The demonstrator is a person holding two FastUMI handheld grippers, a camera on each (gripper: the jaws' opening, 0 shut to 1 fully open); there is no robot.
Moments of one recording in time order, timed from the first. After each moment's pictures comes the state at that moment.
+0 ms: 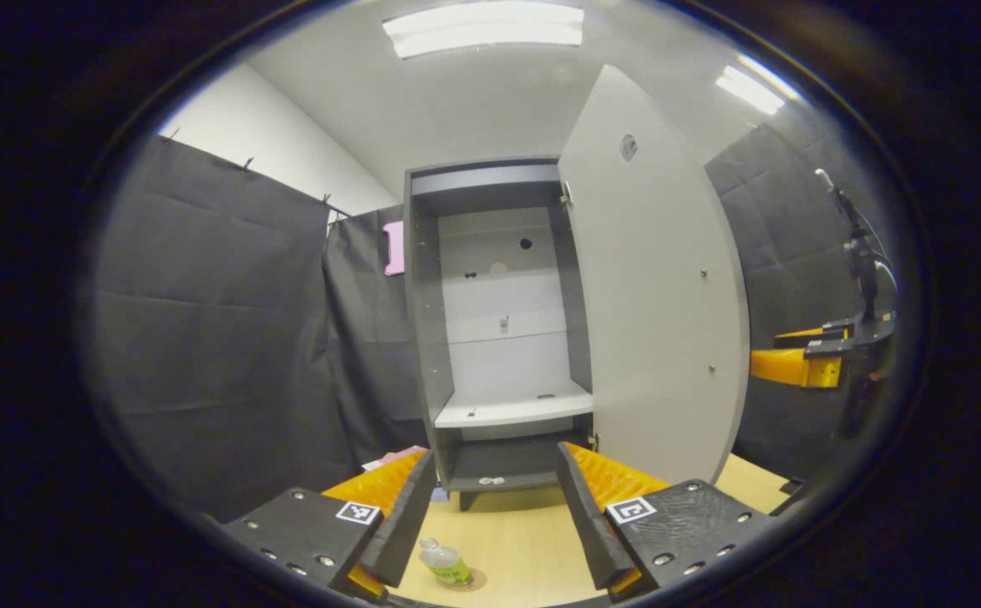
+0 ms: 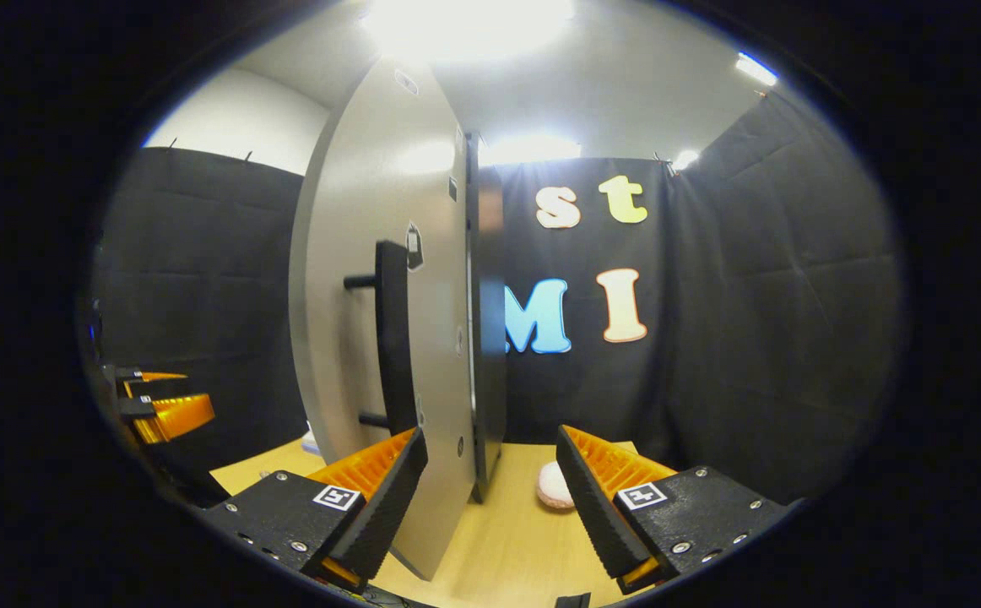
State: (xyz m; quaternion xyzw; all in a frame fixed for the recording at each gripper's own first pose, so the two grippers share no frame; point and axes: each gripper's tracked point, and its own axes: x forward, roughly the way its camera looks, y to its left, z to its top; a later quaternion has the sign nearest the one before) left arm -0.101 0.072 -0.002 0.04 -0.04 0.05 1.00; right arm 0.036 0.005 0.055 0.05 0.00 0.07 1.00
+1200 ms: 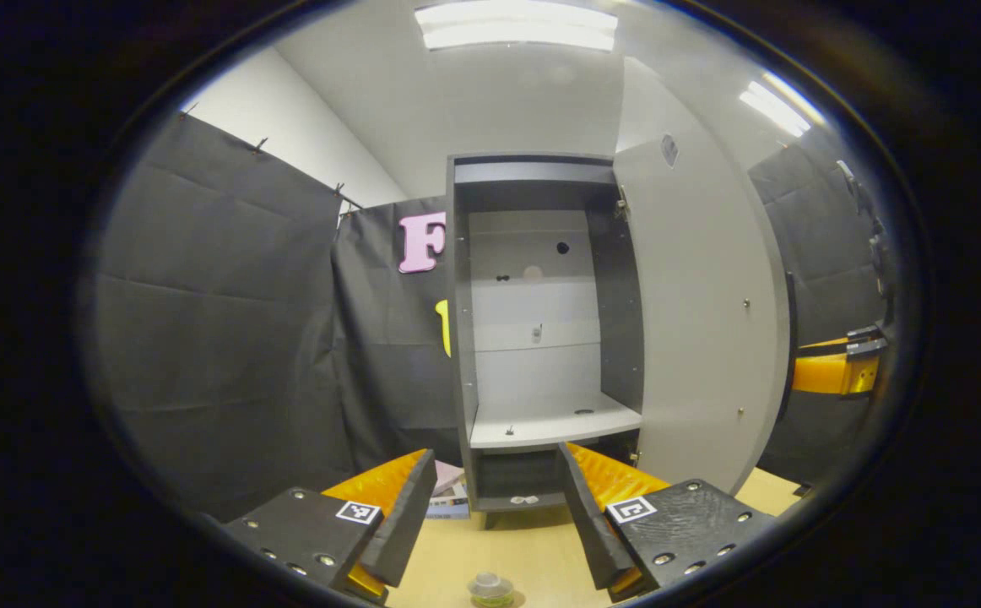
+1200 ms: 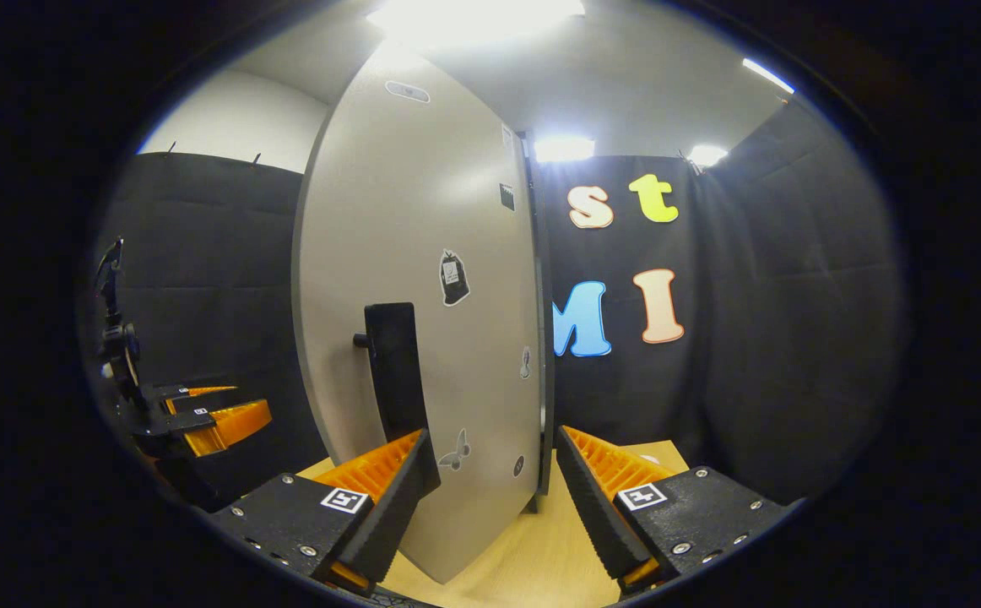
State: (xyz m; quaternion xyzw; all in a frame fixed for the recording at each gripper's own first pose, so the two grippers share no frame) left arm -0.093 0.073 0.007 0.00 -0.05 0.05 1.00; right arm 0.059 0.113 0.070 0.06 0.02 0.08 0.99
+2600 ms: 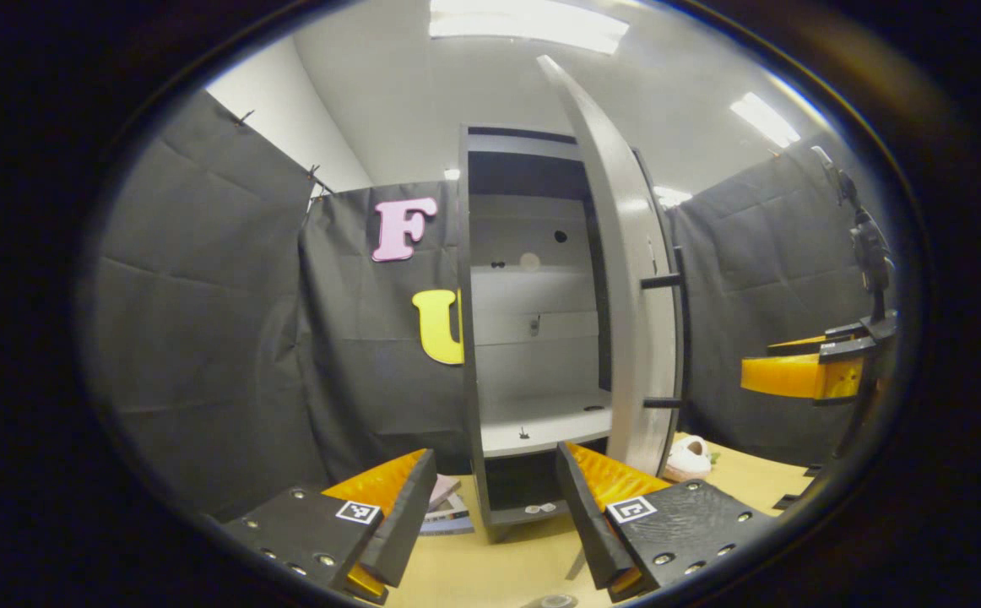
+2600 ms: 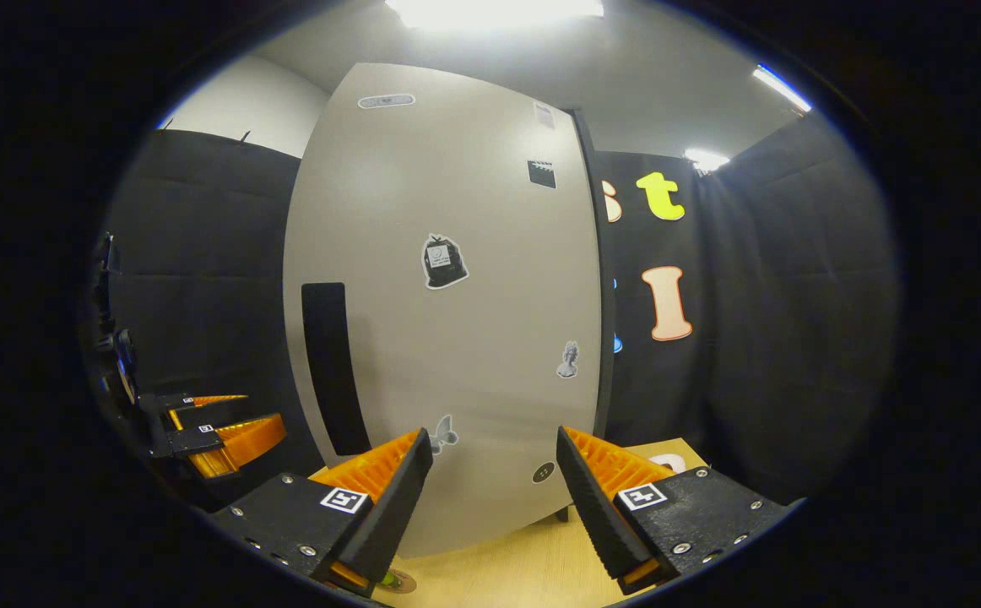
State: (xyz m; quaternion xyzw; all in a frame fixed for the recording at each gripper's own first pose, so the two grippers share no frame) left arm -0.089 0.059 -0.005 -0.01 -0.05 -0.03 1.00; right arm 0.123 0.204 0.060 0.04 0.02 0.03 1.00
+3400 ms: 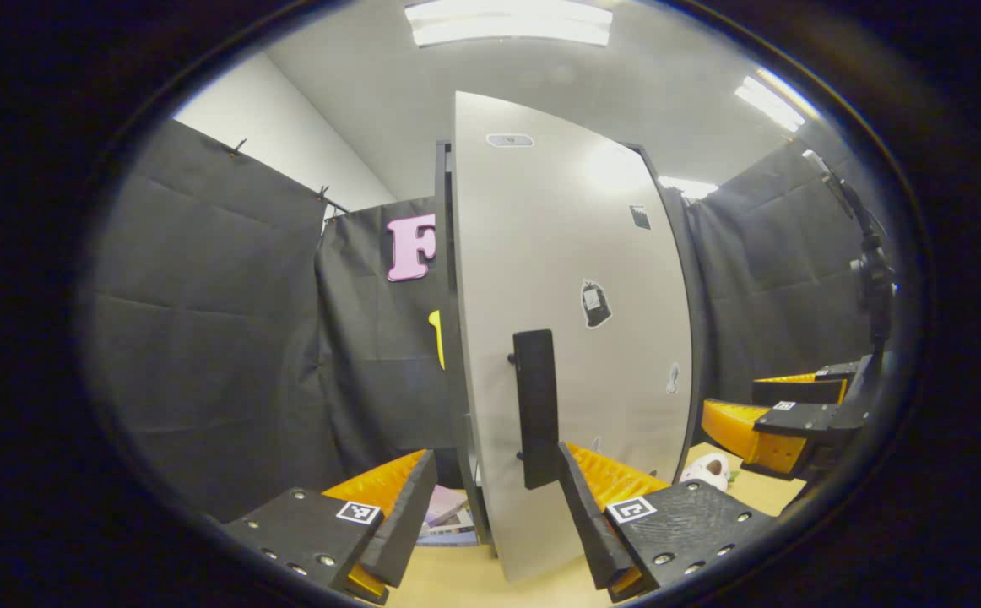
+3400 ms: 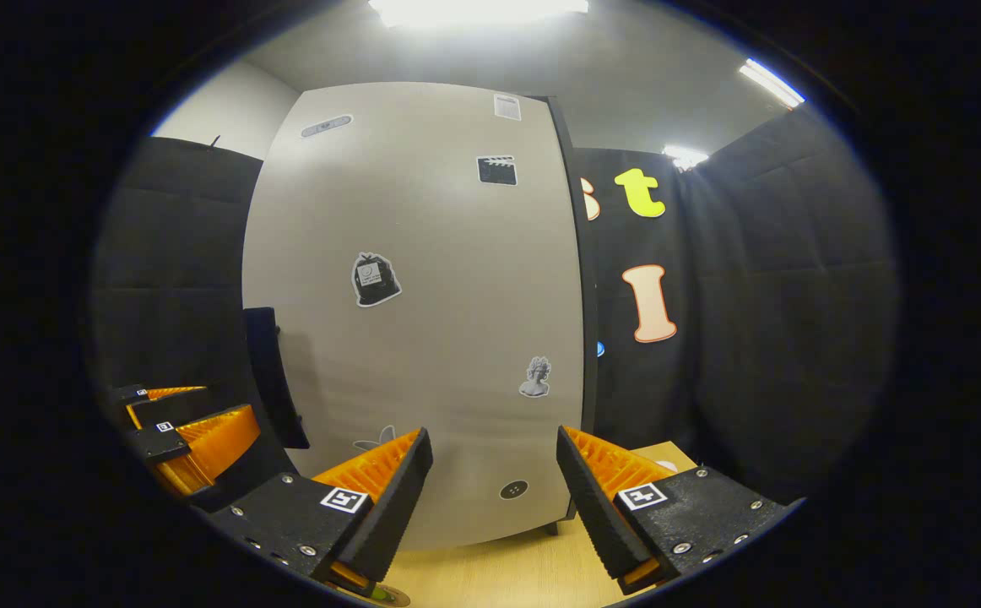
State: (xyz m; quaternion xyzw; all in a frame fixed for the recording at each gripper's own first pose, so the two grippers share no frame) left arm -0.079 0.069 0.010 0.01 -0.06 0.04 1.00; right arm 0.174 0.183 0.081 0.06 0.02 -0.01 1.00
